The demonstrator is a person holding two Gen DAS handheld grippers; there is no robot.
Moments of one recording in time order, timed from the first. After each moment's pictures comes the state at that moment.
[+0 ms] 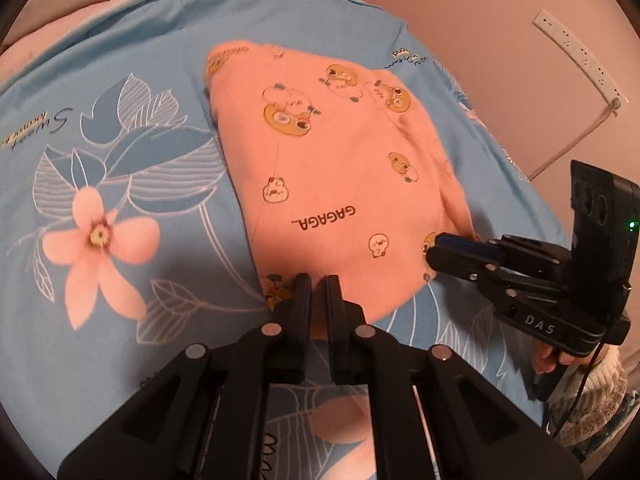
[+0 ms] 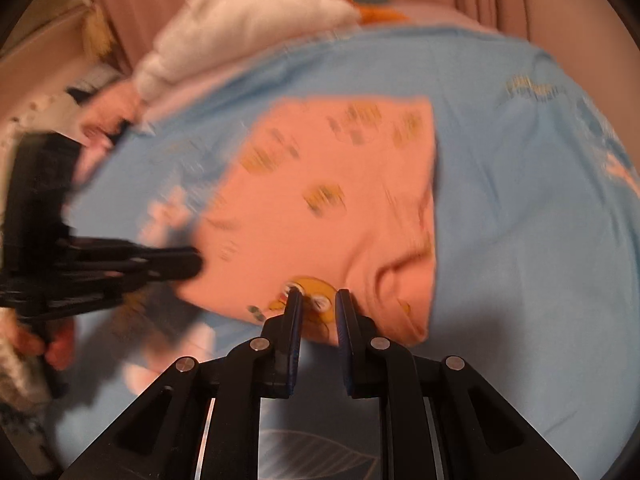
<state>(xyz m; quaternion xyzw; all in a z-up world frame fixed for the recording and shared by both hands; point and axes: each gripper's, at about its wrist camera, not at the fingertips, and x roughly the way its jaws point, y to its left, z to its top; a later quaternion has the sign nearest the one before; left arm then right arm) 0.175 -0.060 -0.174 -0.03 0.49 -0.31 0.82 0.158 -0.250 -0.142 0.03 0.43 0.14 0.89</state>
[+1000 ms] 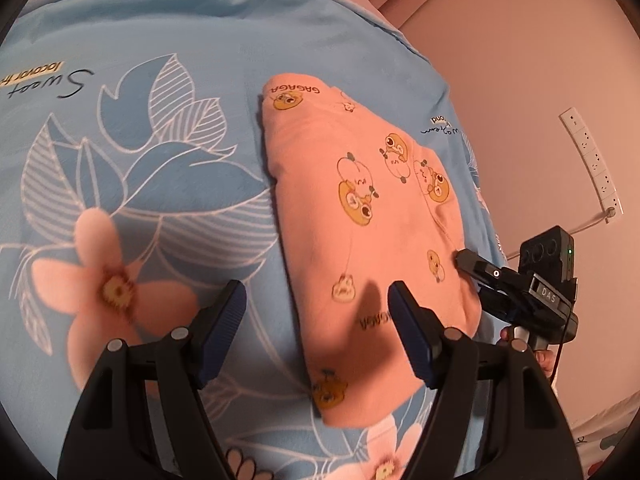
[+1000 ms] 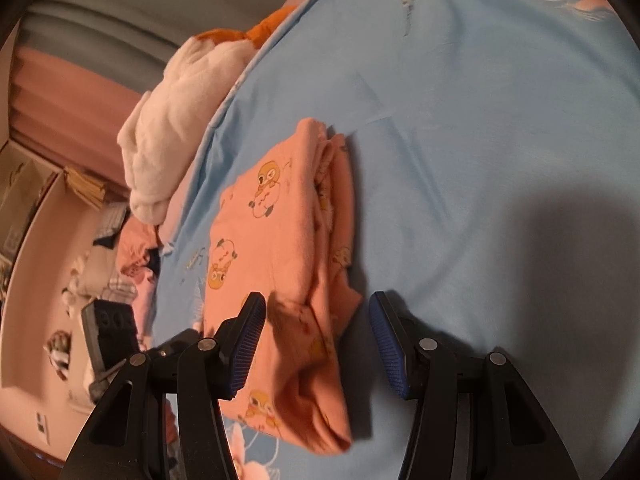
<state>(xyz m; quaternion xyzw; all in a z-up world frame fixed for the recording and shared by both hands) 0.239 -0.024 -0.174 -0.18 0.50 -0.29 0.79 0.211 -0.338 -0.147 0.33 0.42 0.18 0.83</state>
